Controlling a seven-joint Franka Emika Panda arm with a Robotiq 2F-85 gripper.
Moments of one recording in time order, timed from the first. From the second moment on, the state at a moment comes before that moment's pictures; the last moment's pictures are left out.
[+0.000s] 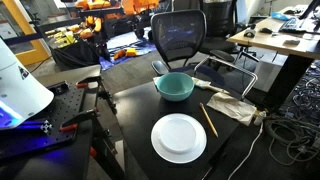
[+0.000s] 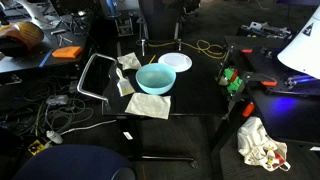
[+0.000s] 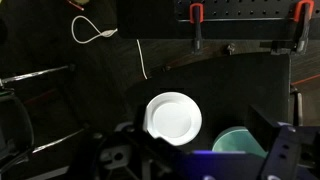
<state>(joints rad) -0.17 -0.86 -0.12 -2.81 -0.27 1.91 -0.15</state>
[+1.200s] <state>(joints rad) -0.06 -0.72 -0.10 -2.75 -0.24 2.05 -0.14</state>
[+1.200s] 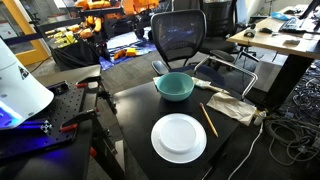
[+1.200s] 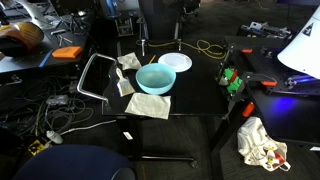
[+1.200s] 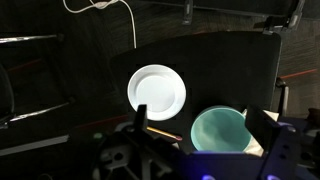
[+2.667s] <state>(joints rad) -0.03 0.15 -0.01 -2.49 0.03 2.69 0.32</state>
